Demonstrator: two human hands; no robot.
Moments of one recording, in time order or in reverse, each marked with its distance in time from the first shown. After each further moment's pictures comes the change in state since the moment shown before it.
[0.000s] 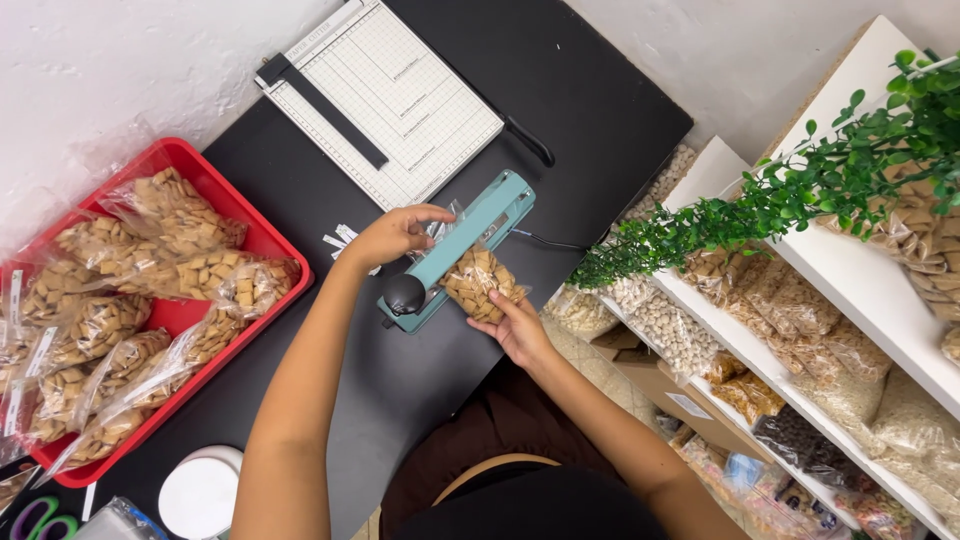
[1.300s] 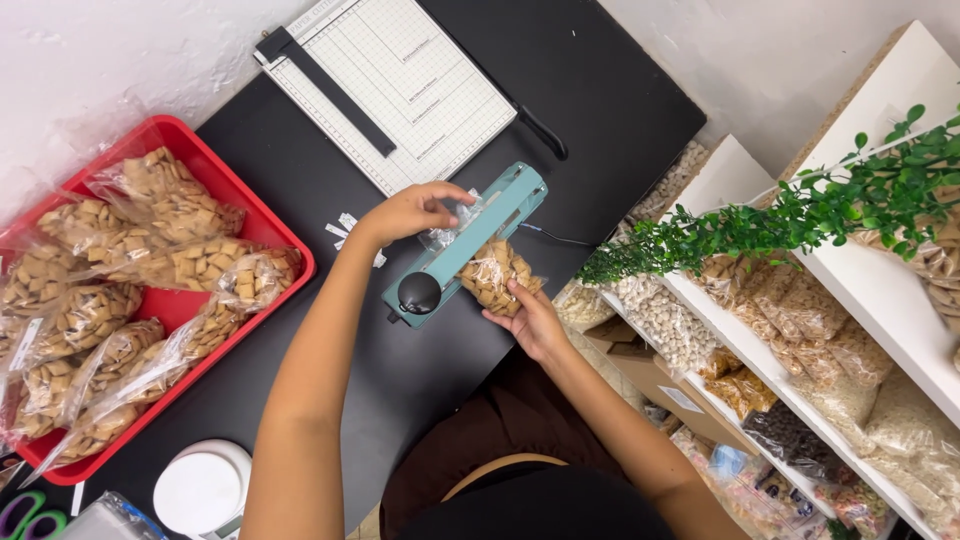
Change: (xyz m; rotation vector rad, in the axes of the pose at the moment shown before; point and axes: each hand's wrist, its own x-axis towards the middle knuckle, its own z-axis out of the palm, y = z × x) left_hand 0.026 -0.006 -0.010 -0.027 -0.023 0.037; right_hand 0.004 -0.014 0.002 -0.064 0.075 0.014
